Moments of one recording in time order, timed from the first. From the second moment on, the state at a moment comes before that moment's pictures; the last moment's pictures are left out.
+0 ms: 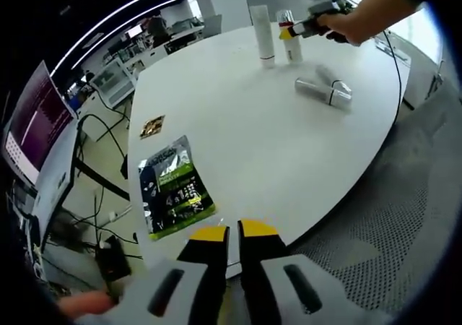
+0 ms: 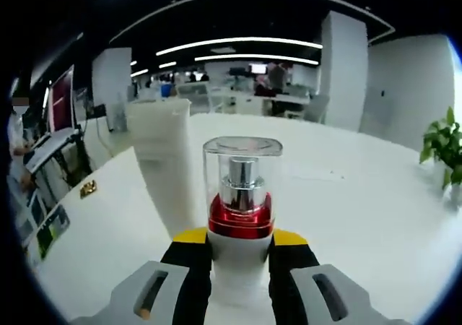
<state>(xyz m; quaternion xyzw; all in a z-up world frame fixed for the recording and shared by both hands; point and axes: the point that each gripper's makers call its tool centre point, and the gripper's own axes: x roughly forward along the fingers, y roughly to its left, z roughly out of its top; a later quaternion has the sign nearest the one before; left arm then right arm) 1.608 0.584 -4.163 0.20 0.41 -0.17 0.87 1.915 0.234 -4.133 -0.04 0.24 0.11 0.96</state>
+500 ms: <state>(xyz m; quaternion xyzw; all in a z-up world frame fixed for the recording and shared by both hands) 1.609 0.584 -4.162 0.20 0.41 -0.17 0.87 1.910 0.232 -4.134 -0.03 0.21 0.08 0.97</state>
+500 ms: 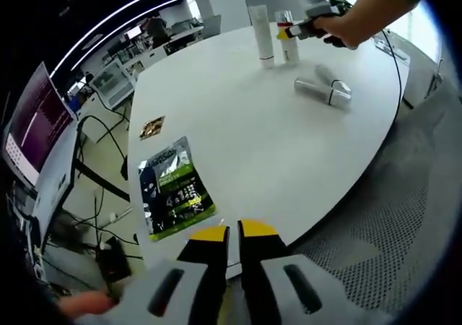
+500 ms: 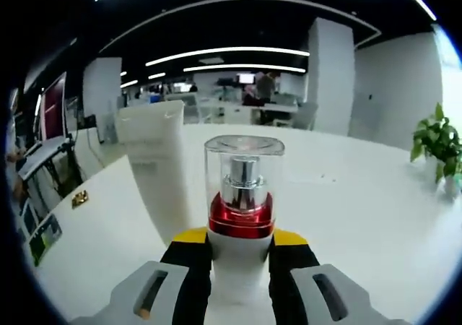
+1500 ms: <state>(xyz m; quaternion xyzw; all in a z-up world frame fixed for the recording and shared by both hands) 1.611 0.584 -4.158 0.20 0.40 -0.17 0.88 1.910 0.241 -4.137 -0.05 0.24 0.08 0.97</state>
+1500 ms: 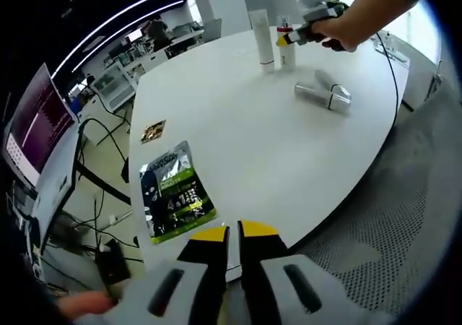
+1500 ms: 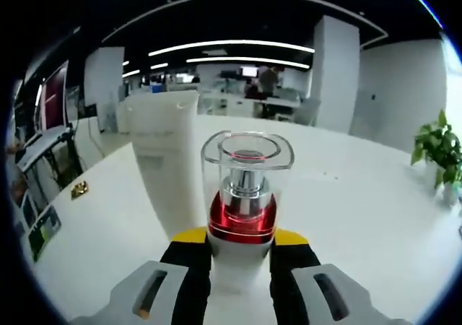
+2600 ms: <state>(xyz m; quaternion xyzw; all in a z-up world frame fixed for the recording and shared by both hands) 1.612 0.583 -4.156 0.20 0.40 -0.17 0.88 1.921 0.250 -4.126 -0.04 0.28 0.13 0.95</state>
